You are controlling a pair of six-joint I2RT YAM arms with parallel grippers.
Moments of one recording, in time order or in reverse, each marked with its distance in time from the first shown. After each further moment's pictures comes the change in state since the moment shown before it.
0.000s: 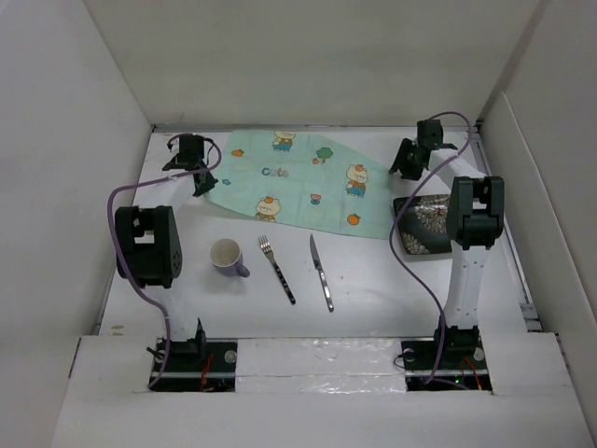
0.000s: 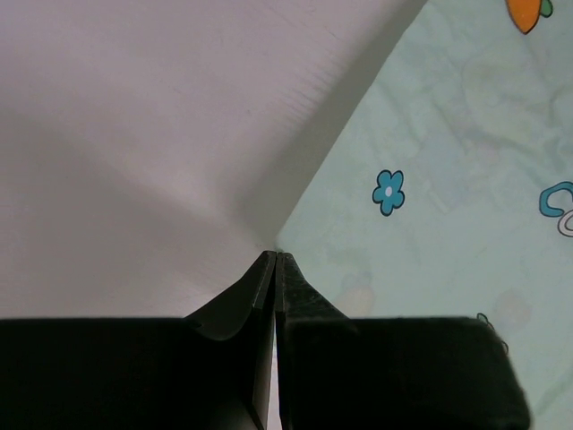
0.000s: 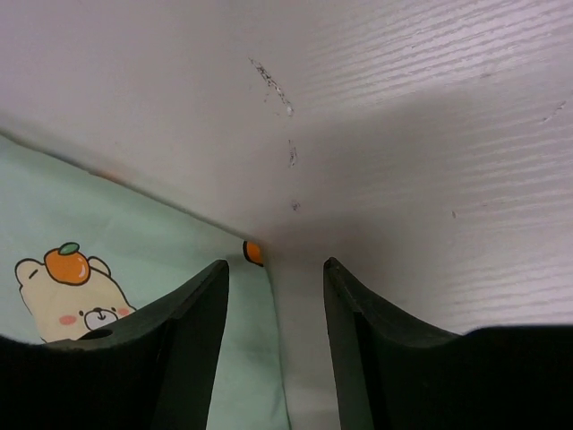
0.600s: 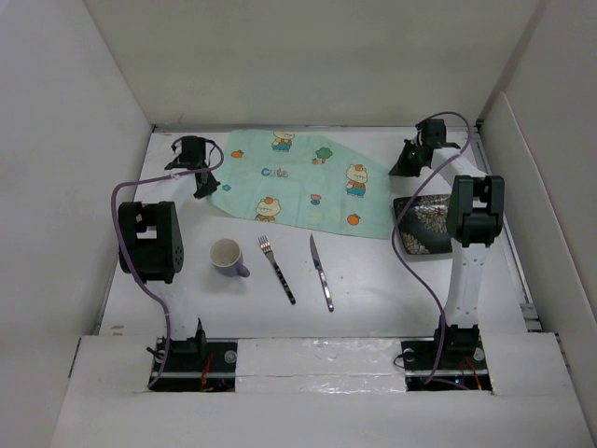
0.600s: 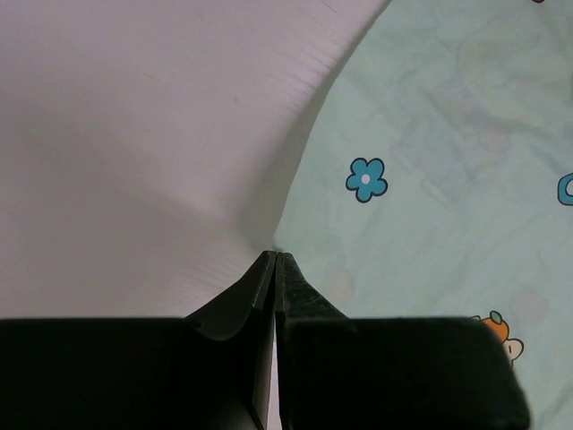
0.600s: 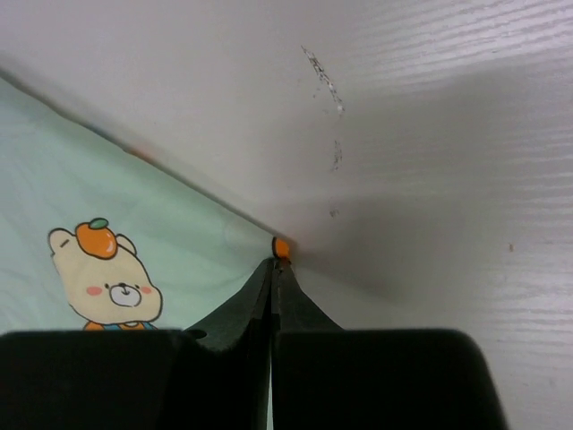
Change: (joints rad) left arm 0.000 0.054 0.024 -0.031 0.026 0.030; right arm -0.027 0.047 0.047 -0.015 -0.176 -0.029
